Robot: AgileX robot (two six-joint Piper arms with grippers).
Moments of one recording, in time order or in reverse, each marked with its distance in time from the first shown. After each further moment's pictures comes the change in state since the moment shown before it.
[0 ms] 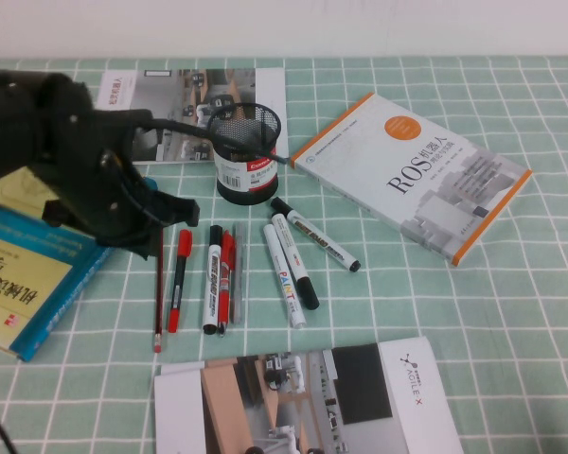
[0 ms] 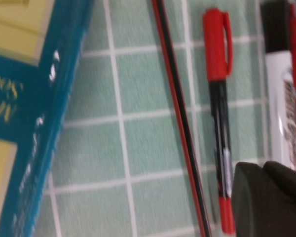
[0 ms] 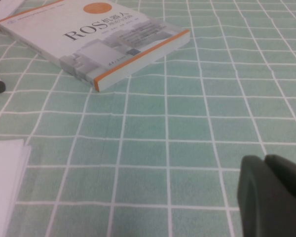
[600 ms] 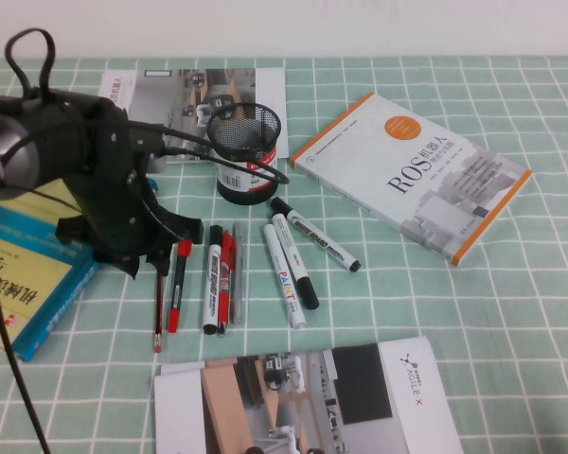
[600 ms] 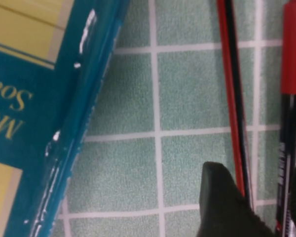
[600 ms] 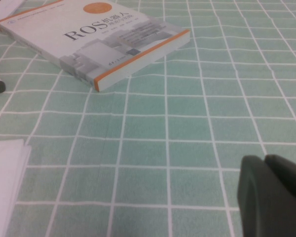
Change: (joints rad) right arm 0.000 0.000 0.000 0.000 0.000 0.000; left arm -0.006 0.165 -0.074 0.090 0.029 -0.097
